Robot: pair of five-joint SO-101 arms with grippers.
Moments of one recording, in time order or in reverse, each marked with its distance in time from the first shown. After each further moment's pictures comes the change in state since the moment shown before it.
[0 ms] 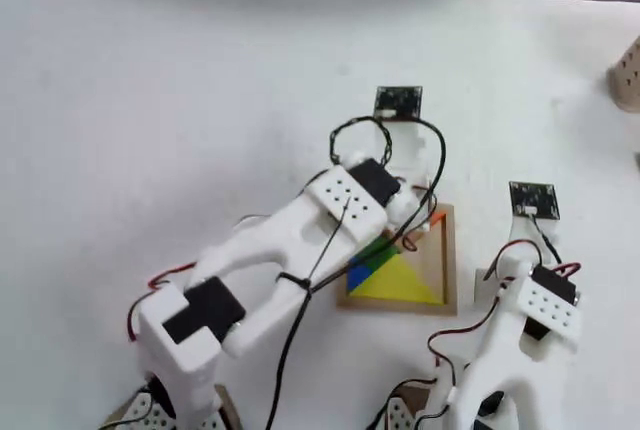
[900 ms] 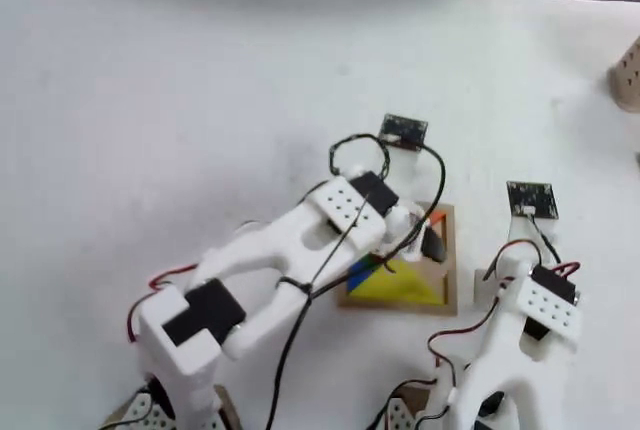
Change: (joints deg) left arm 0.7 0.0 6.0 6.0 -8.9; right arm -0.4 0.0 0.0 0.0 1.1
